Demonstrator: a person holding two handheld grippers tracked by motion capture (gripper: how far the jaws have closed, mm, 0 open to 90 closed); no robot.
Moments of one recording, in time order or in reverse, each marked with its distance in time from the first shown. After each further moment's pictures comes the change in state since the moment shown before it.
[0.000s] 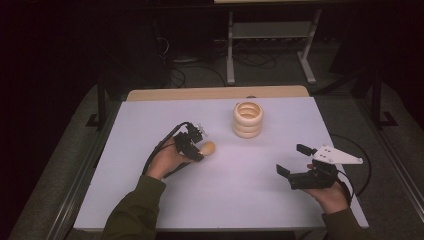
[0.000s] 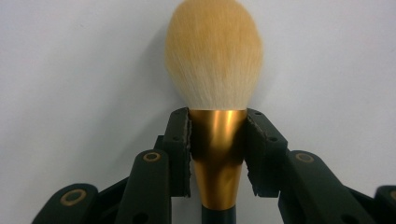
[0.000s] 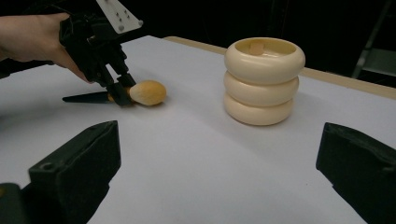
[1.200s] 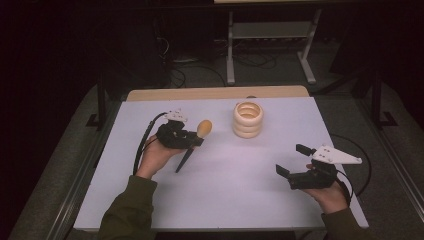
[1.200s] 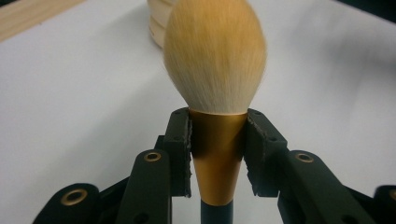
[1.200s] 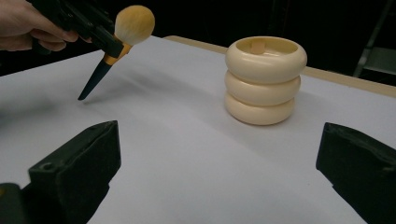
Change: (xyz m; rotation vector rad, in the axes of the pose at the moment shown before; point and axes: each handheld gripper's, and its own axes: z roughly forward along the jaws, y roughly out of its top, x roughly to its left) left arm 0.011 -0.026 -0.057 -0.506 -0.111 -0.077; right arm 0.000 0.000 0.002 0.001 0.003 0.000
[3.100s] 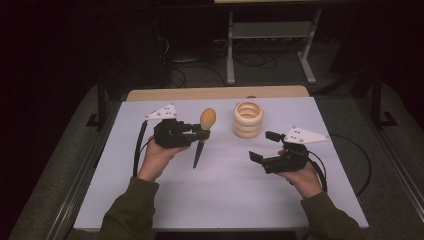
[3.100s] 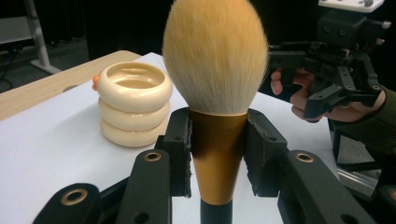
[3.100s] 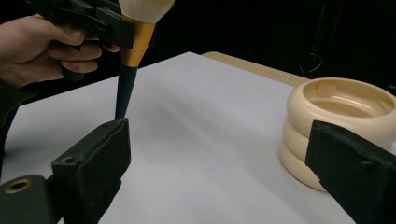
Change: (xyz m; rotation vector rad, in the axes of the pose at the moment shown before) left arm -0.028 0.013 -0.023 -0.326 -0.157 0.031; right arm 0.021 0.044 0.058 -0.007 0.166 -0.011
